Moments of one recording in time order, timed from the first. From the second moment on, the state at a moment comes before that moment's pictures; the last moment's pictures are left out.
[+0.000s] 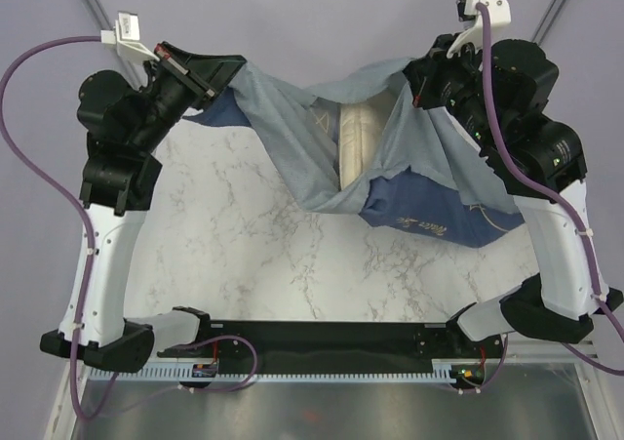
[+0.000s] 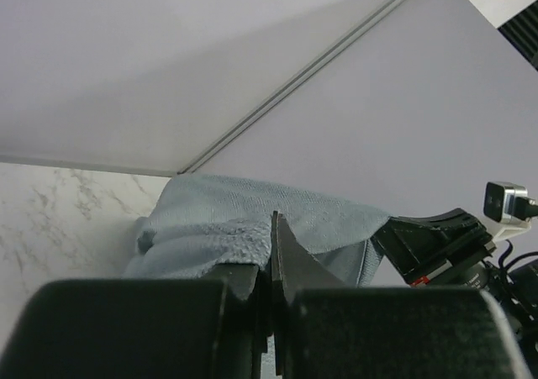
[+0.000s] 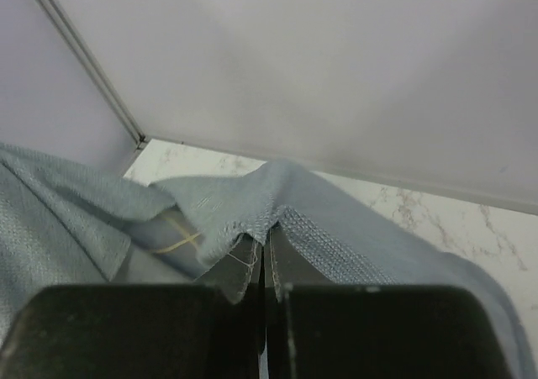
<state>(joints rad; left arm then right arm) -0.25 1.24 1.75 -0.27 0.32 -0.95 0.59 1.45 2.28 -0.83 0.26 0.18</state>
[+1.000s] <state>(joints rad) -0.25 0.90 1.86 -0.54 0.04 -0.80 0.65 1.22 1.53 -0.58 -0.02 0.34</state>
